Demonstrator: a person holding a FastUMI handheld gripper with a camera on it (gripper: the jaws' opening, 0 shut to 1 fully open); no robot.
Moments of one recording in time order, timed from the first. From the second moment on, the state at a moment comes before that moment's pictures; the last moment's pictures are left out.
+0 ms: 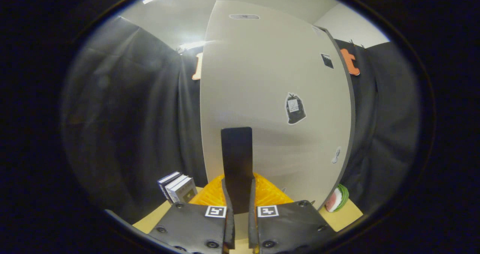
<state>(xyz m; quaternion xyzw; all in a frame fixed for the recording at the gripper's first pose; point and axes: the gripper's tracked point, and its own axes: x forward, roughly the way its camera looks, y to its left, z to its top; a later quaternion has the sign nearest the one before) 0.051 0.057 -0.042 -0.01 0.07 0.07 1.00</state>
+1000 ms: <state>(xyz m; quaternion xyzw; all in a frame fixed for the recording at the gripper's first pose) -0.037 -0.063 -0.022 0.02 0.06 0.11 0.99</state>
